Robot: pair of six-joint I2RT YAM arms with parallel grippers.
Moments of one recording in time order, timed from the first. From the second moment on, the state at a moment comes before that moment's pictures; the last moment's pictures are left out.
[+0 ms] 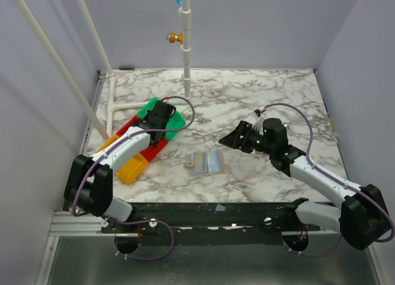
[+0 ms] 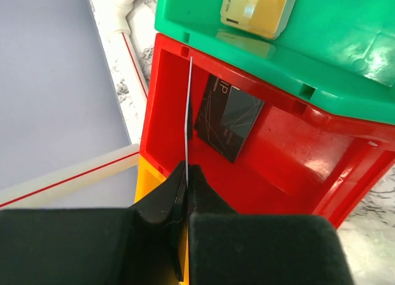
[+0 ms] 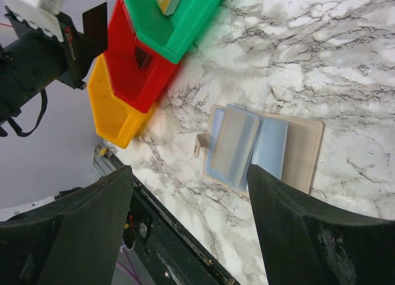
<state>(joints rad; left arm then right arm) -0.46 1.44 1.00 -0.51 -0.66 0.27 0.50 1.14 0.60 0.12 -0.35 0.81</state>
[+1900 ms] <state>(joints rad) -0.32 1.80 1.18 -0.66 -0.73 0.16 0.50 1.15 0.60 0.10 -0.35 0.79</state>
